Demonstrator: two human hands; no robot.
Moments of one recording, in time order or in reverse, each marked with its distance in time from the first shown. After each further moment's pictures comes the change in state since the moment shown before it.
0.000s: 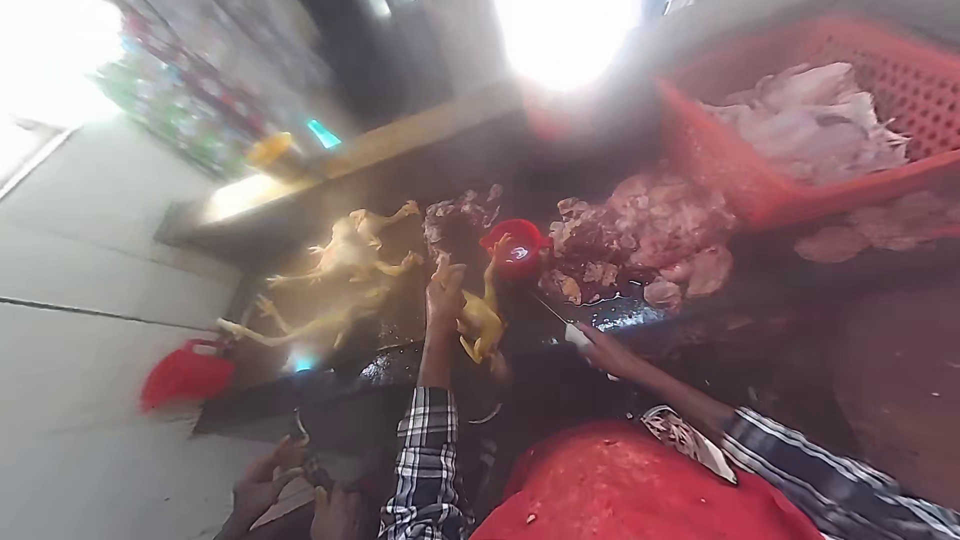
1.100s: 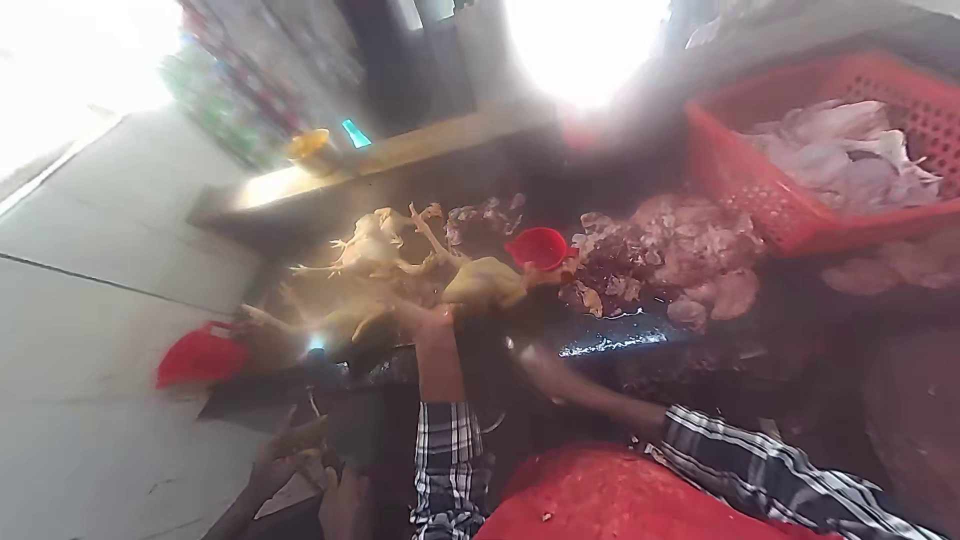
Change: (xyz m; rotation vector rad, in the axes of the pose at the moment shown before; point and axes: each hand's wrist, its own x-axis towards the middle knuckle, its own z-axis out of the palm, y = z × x) left_hand -0.024 0.073 -0.042 -0.974 0.499 0.239; right_hand 0.041 -0.103 0.106 0.071 -0.056 -0.101
